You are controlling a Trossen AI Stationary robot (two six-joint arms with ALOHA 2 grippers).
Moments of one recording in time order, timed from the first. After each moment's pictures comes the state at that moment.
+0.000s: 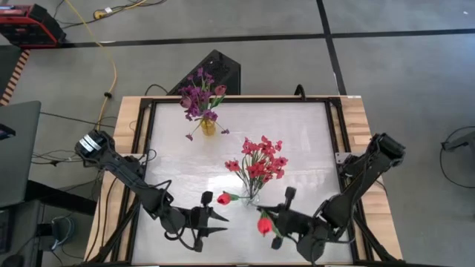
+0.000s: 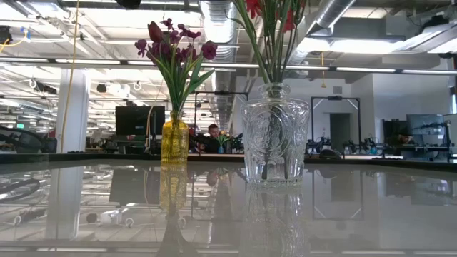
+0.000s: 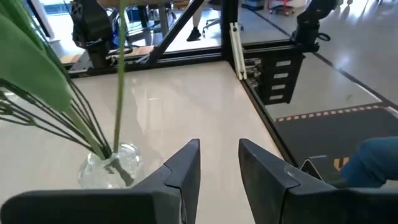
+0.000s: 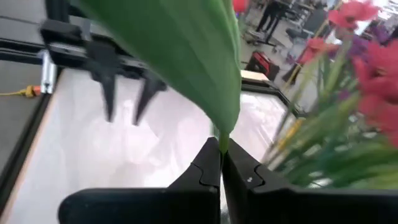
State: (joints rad) left arm -0.69 1.59 0.88 0.41 -0.54 -0.14; right arm 0.81 1.66 1.32 -0.28 1.10 0.30
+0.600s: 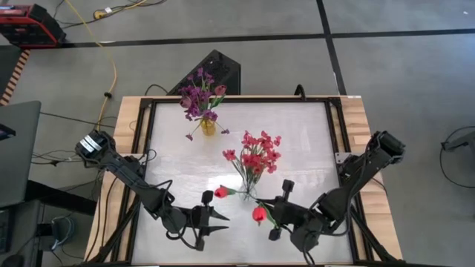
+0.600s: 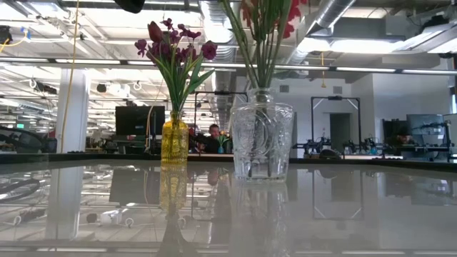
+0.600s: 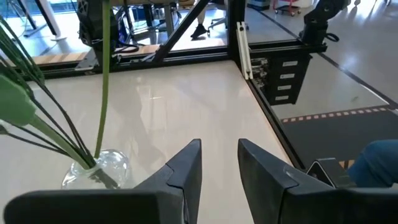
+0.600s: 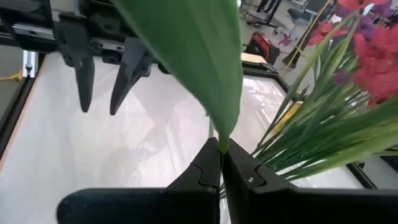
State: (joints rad) left arm -0.68 1.60 0.88 0.42 -0.55 -0.14; right arm 0.74 1.64 1.32 -0.39 1.03 0.35
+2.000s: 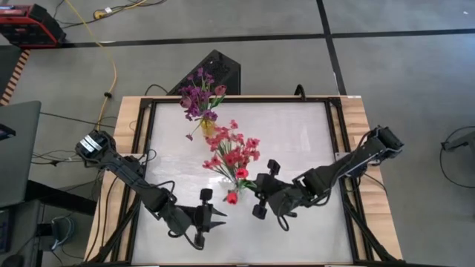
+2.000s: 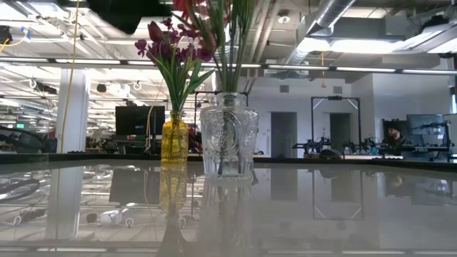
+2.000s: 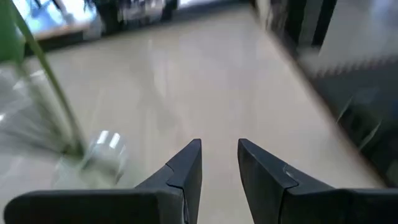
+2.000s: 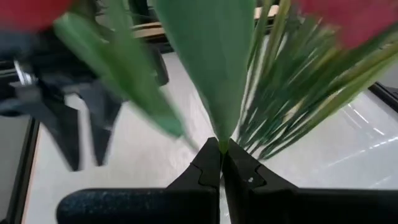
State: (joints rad) left arm -0.67 1.60 0.88 0.23 -0.56 -0.13; right arm 0.50 1.62 1.38 -0.44 0.70 0.52
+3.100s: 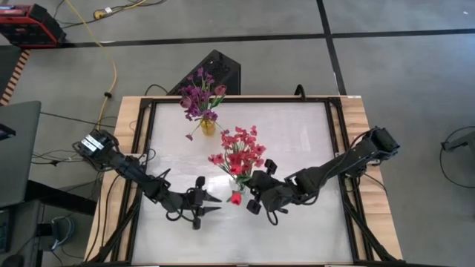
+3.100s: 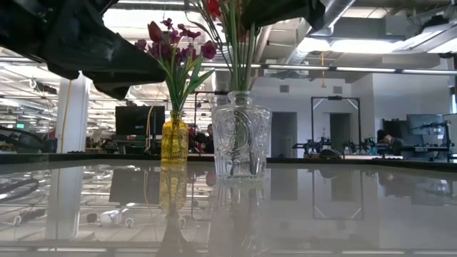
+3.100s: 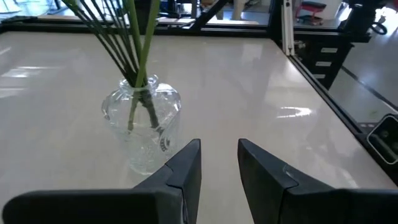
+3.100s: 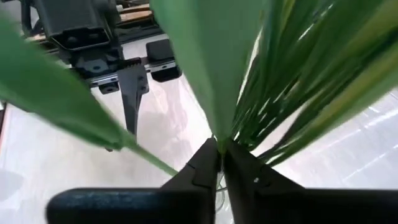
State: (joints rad) left arm -0.59 1.61 0.49 0.84 -0.53 -0.22; right arm 0.45 1.66 1.27 -0.33 0.68 0.58
